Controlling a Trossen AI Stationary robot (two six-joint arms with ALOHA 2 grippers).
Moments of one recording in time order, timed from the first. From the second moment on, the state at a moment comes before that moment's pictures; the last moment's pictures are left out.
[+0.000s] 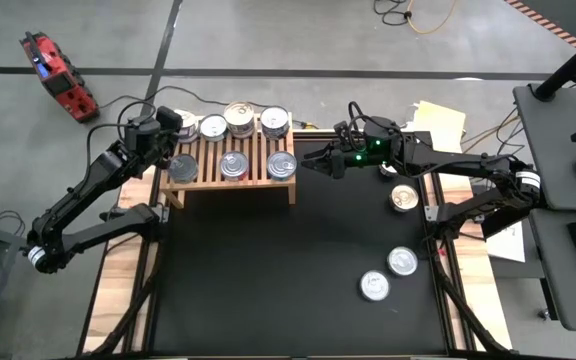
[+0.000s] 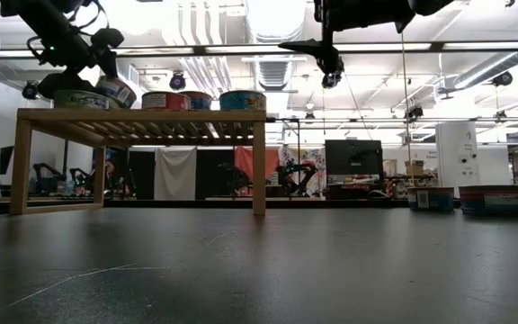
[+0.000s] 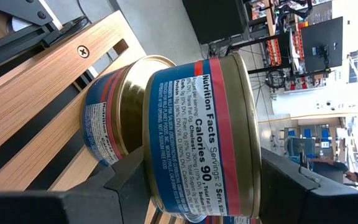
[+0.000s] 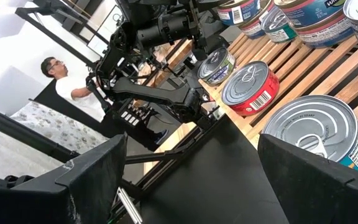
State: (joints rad) left arm 0.86 0.71 0.78 -0.57 -0.38 -1.48; right arm -0.35 1.35 1.04 0.18 -0.37 0.77
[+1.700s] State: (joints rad) left arm 0.86 0.71 0.78 -0.57 -0.38 -1.50; right arm -0.35 1.35 1.04 0.18 -0.37 0.76
